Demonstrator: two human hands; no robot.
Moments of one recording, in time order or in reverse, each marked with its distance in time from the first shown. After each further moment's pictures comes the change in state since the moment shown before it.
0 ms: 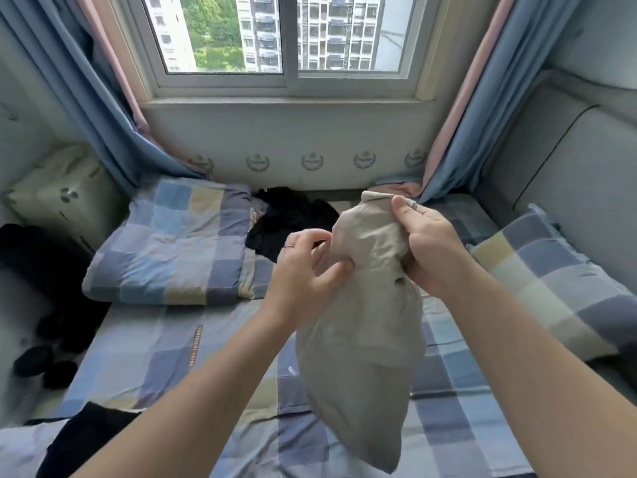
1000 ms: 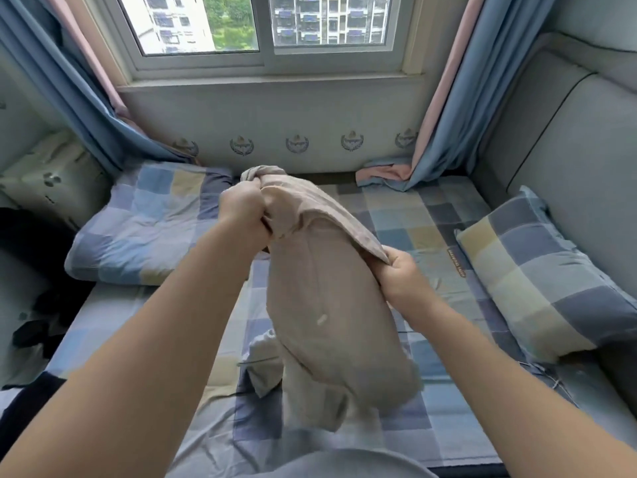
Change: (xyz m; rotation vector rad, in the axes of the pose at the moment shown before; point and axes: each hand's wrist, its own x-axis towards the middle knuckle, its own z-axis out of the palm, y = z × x) left_hand 0.104 0.064 0.107 -0.796 0.432 -0.665; right_hand 0.004 0.048 -0.198 -0.299 -0.137 0.070
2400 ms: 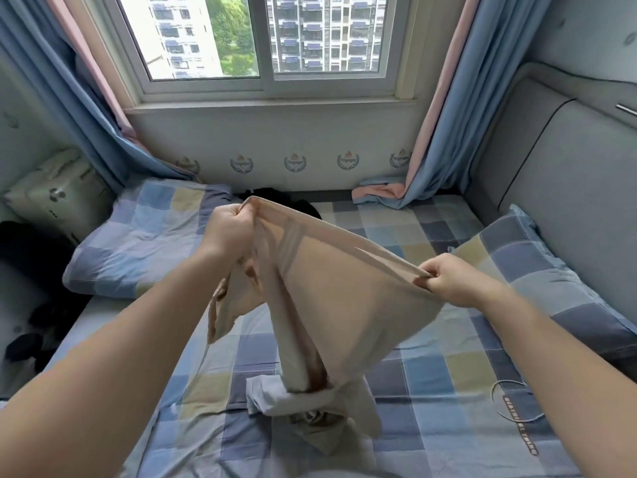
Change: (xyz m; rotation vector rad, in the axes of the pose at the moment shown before) left_hand -0.023 -0.009 -0.022 0.733 -0.053 0.458; right_hand 0.027 -0.001 -0.132 -0.993 -0.135 0.100
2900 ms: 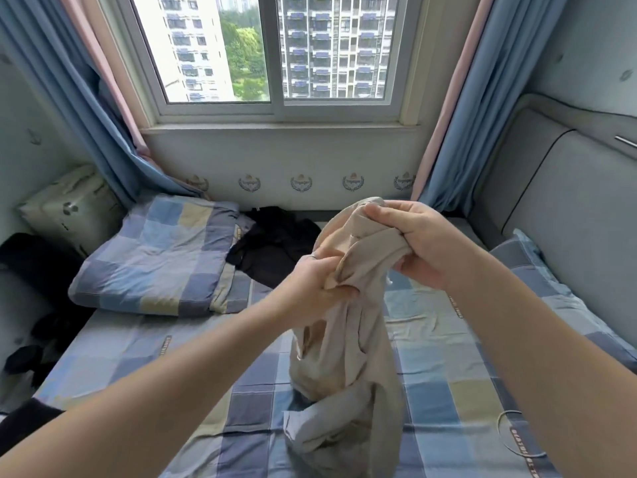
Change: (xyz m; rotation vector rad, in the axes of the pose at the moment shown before) left_hand -0.065 0.015 0.061 0.219 -0.541 0.519; right_hand -0.043 -0.141 -0.052 1.238 -0.166 -0.314
